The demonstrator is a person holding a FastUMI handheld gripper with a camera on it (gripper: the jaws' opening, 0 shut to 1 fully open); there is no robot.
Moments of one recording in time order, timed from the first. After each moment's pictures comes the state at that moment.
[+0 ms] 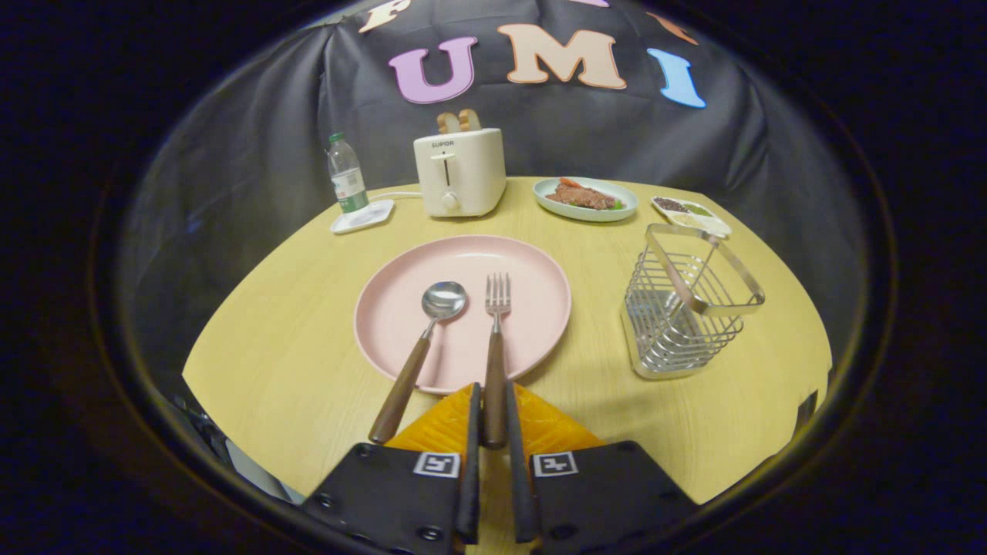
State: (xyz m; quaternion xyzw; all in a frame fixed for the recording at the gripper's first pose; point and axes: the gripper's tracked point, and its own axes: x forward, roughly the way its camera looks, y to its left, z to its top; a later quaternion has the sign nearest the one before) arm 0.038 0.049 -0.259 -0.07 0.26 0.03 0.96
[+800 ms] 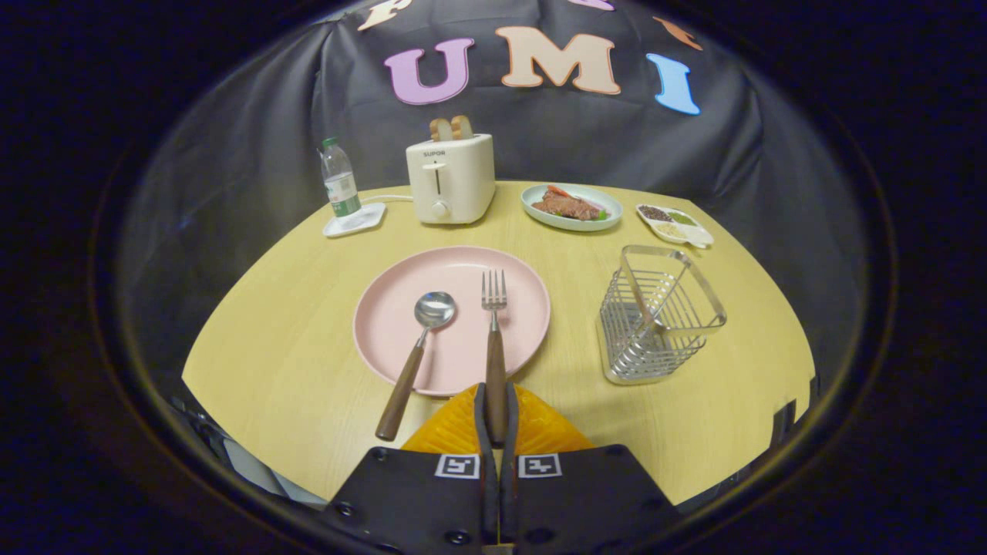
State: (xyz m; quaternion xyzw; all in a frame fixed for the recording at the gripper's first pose) arm 0.024 0.043 -0.220 -0.09 0.26 0.02 0.96
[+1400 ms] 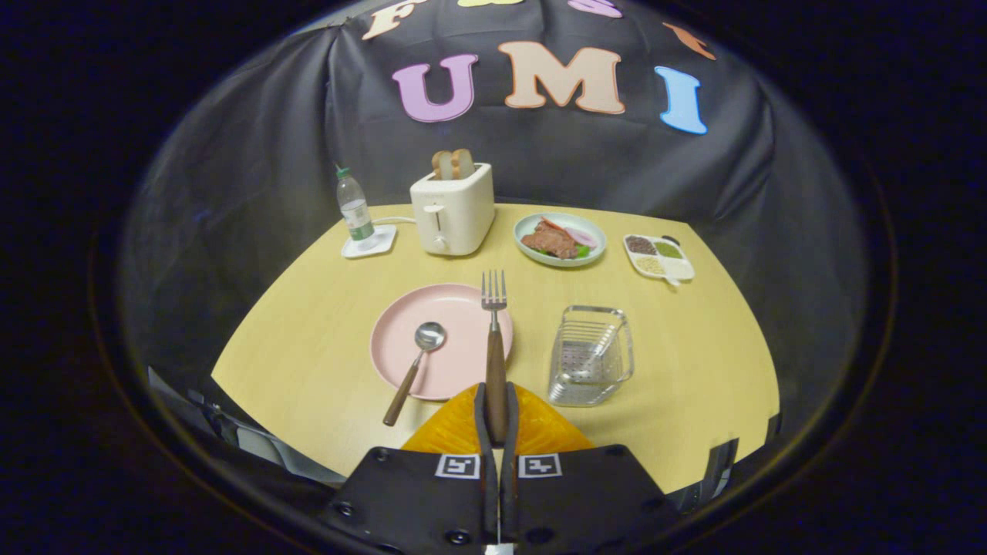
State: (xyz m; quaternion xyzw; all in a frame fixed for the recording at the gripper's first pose) arm 0.002 -0.004 -0.115 -0.10 0.26 0.04 0.96
